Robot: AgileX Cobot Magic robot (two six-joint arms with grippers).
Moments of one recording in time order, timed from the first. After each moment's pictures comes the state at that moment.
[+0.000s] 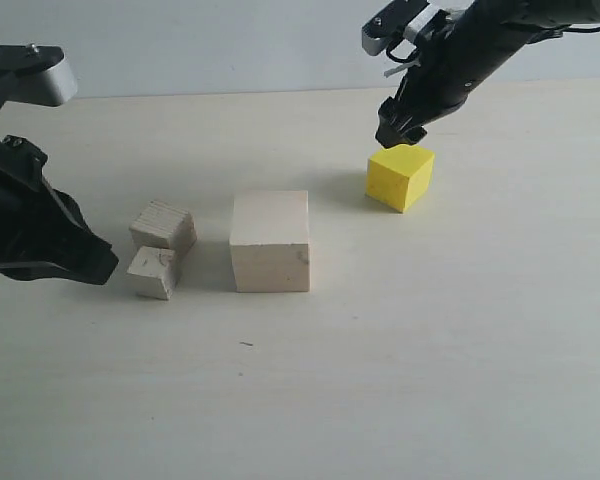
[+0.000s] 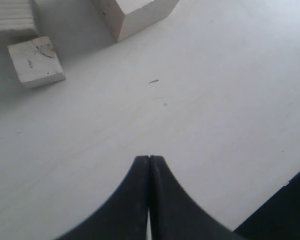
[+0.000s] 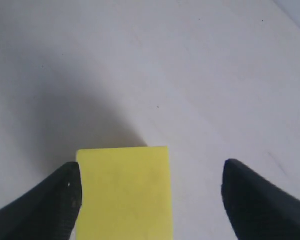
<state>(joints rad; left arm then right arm) -0.51 1.25 -0.88 -0.33 0.91 0.23 0.25 2.09 -1.57 0.24 0.63 -0.76</state>
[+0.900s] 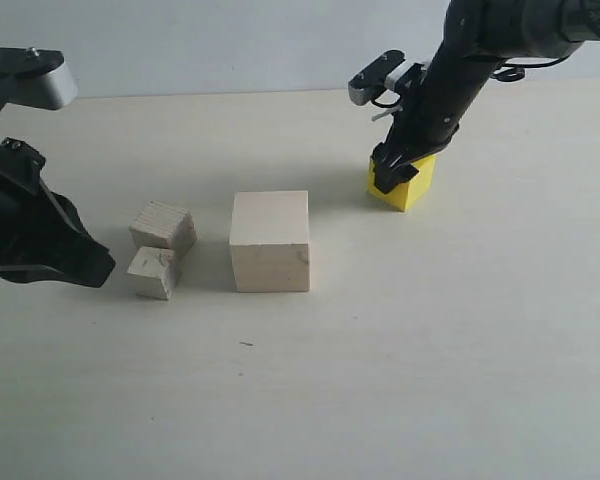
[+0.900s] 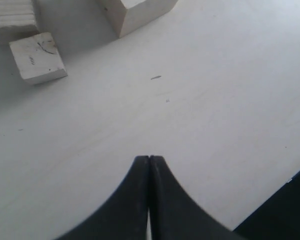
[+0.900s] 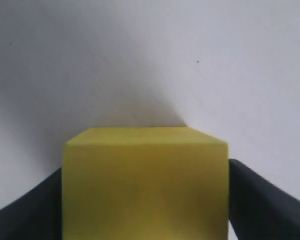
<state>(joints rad) -0.51 1.25 -0.88 -0.32 0.92 0.23 0.25 2.31 -1.76 0.16 0.83 -0.68</state>
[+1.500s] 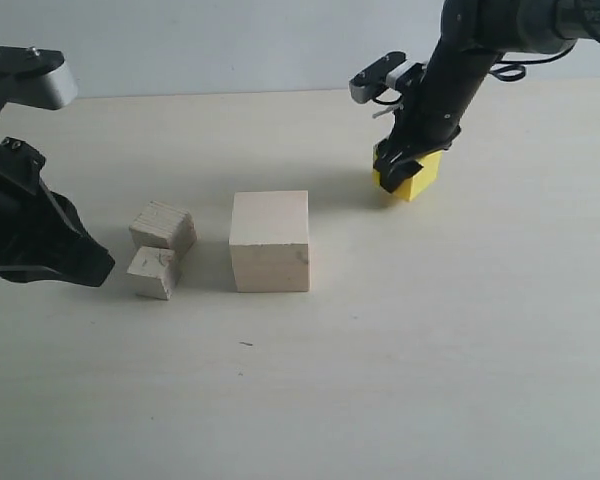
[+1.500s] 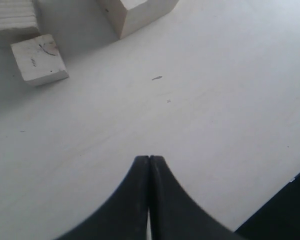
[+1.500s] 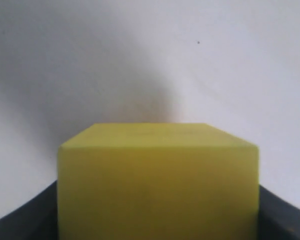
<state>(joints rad) -0.51 1.25 -0.88 -0.32 0.92 0.23 0.25 2.33 -1.83 0.13 0.94 -0.61</state>
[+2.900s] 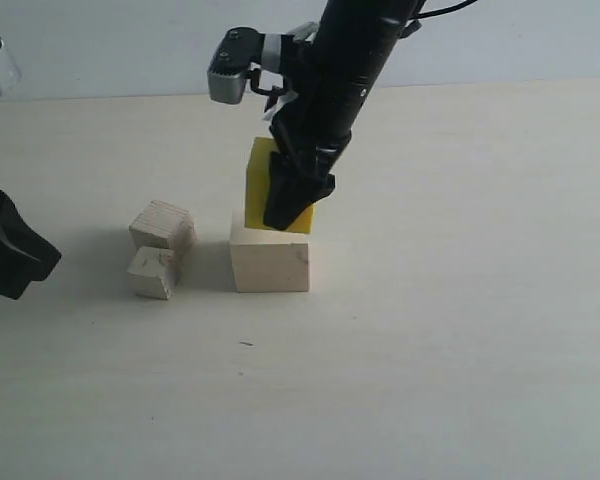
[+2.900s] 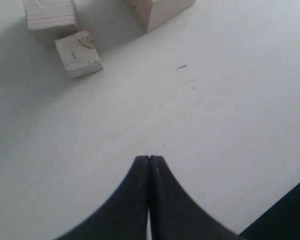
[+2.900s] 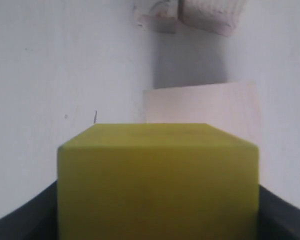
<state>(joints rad) -0.51 1.13 -0.88 -0.19 0.99 0.20 0.55 2.07 -1.73 0.42 1.22 -1.06</state>
